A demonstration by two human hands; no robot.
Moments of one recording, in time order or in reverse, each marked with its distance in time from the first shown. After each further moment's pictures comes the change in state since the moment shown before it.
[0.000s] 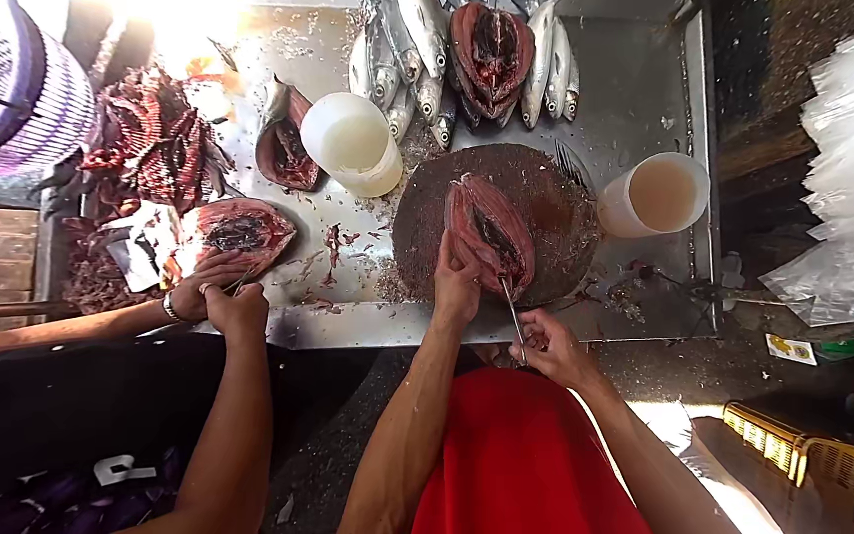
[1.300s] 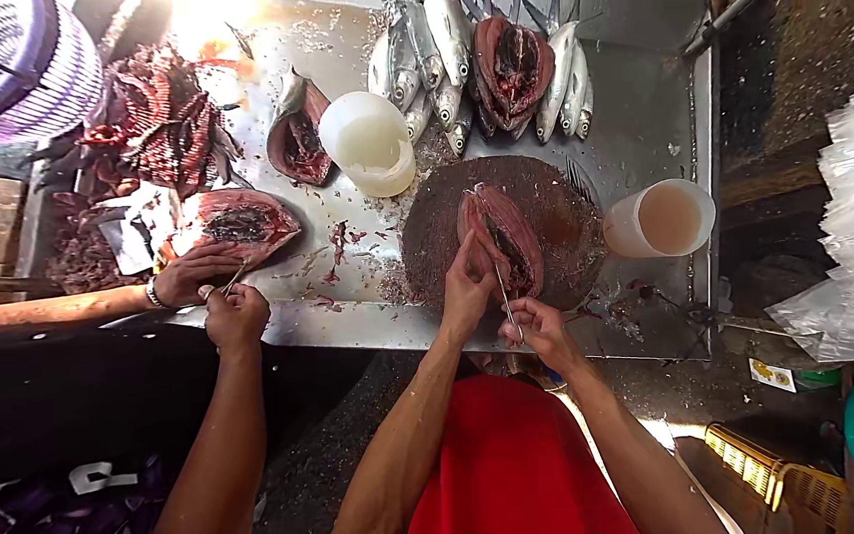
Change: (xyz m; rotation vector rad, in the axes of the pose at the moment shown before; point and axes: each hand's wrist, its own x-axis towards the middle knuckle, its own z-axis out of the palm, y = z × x) left_hand 0.003 0.004 -0.009 0.464 -0.077 0.171; right_hand 0.048 -0.024 0.008 0.294 -0.075 0.025
